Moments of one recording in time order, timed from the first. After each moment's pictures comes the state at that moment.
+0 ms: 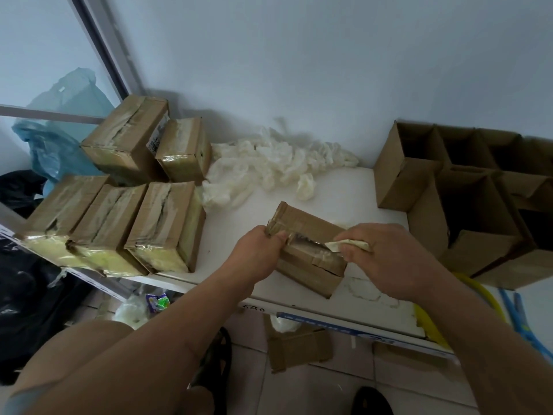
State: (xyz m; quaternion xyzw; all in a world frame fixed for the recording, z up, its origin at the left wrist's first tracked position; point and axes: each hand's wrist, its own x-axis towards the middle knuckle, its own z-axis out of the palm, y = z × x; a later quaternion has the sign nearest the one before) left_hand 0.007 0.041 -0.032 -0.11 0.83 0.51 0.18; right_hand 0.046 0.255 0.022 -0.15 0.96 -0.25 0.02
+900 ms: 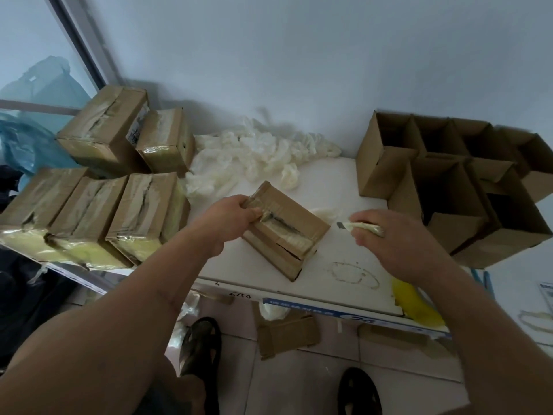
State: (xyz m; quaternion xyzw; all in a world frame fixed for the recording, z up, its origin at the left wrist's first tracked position) left_hand -0.025 0.020 -0.016 -0.08 0.83 0.50 0.22; right_hand 0.060 0.292 0.019 -0.04 0.96 -0.26 0.03
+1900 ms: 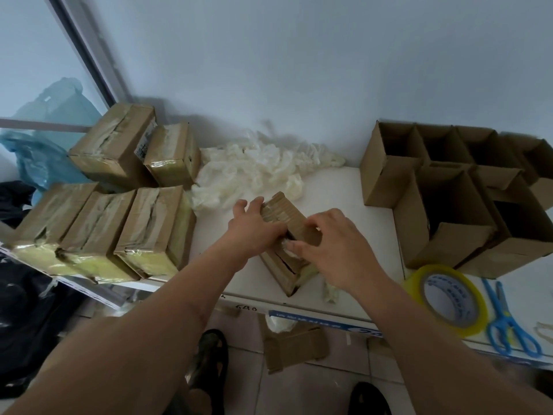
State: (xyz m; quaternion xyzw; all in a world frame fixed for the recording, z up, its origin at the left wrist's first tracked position) left_hand -0.026 0.046 -0.022 -0.05 0.89 0.42 0.18; right_hand 0.035 0.214 -0.002 -0.02 0.97 -0.26 0.03
